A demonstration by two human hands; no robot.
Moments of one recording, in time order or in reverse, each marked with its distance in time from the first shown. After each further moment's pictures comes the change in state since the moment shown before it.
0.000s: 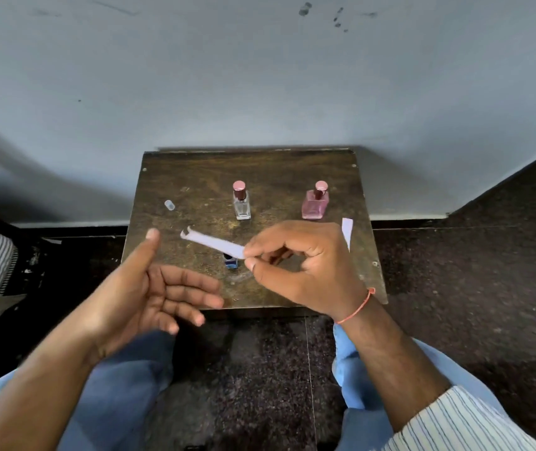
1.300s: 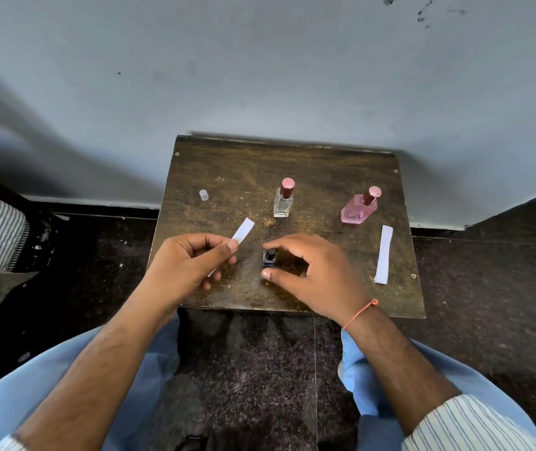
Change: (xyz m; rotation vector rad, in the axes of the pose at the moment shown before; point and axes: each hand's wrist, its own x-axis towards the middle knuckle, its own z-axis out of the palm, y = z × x) left_hand 0.056 -0.021 -0.030 0.116 0.335 0.383; right_hand -0.001 0.052 0.044 -0.460 -0.244 0.334
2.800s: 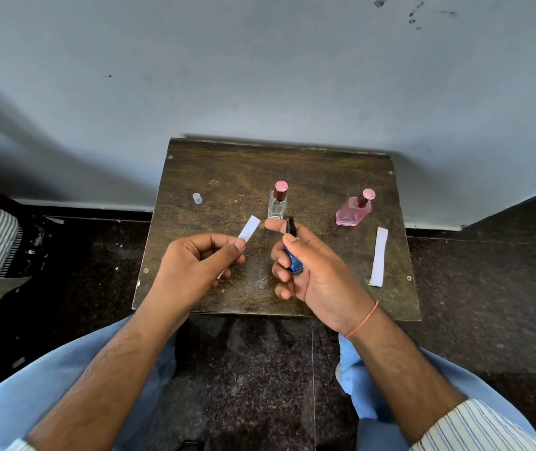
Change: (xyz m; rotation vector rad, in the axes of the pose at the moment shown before) left_hand 0.006 -0.004 0.022 -0.068 0.046 0.082; right_hand 0.000 -0.025 -0.010 1.212 -0.182 0.418
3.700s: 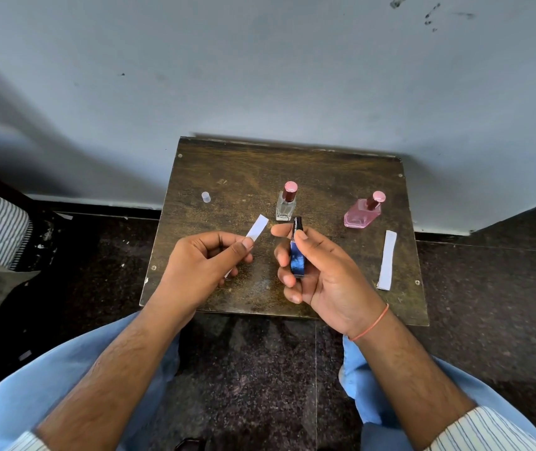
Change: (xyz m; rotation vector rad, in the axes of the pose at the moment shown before) left_hand 0.000 0.000 -0.002 0.013 -0.010 0.014; right_hand -0.001 -0.002 0.000 0.116 -0.059 -0.005
